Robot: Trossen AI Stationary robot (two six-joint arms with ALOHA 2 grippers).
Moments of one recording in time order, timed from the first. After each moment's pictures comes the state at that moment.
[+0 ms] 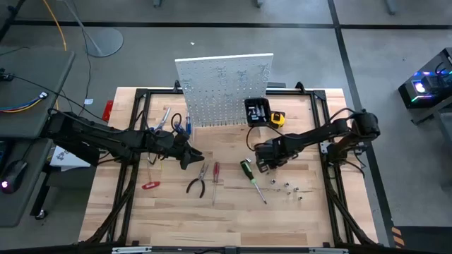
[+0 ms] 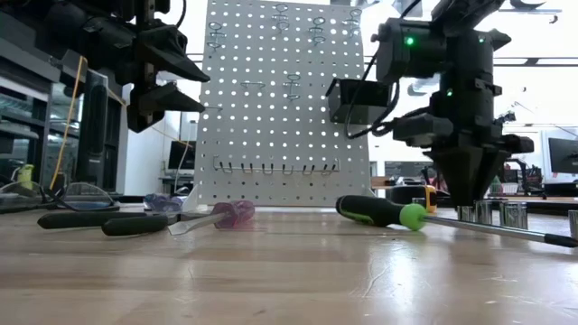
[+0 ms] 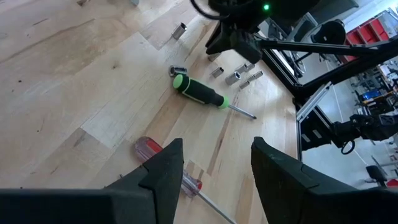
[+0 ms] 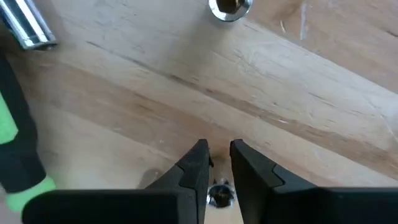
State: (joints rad) left arm -0.08 1.04 0.46 0.13 -0.04 -0.81; right arm 0.08 1.62 0.89 -0.76 -0.01 1.23
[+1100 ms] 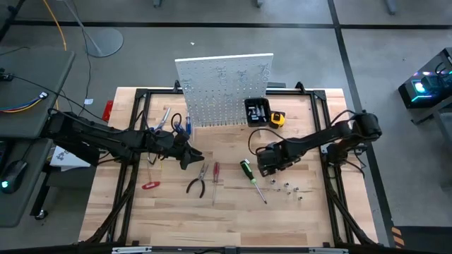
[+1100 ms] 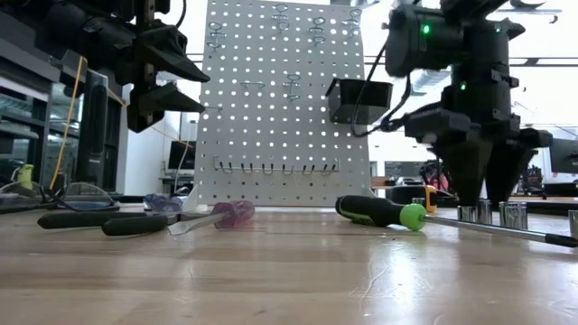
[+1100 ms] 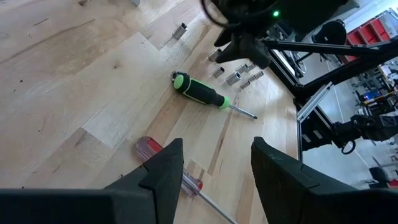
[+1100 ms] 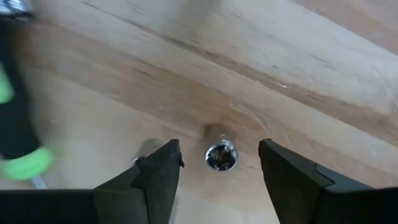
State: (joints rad) left arm -0.08 1.04 0.46 0.13 -0.04 -0.81; right arm 0.15 1.62 0.89 -0.79 -0.01 1.30
